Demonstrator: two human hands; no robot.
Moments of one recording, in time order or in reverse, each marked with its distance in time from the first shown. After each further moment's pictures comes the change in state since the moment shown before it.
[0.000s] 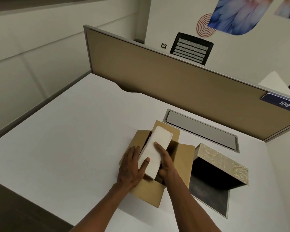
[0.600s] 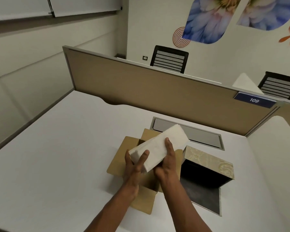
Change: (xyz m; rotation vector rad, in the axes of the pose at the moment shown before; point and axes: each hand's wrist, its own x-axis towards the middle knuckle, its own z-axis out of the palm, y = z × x) left_hand -0.005 0.090 -0.028 -1.127 -0.043 -0.243; right_hand -0.049 -0.039 0.015 0.418 0.017 -0.341
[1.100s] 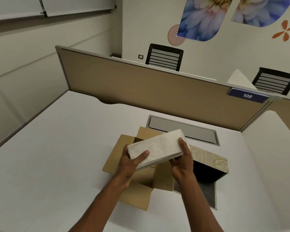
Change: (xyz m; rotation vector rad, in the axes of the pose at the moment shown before) left_hand 0.007 0.020 -0.003 0.190 -0.119 0.019; right_hand -0.014 -0.064 -0.041 -0.167 0.213 -0.155
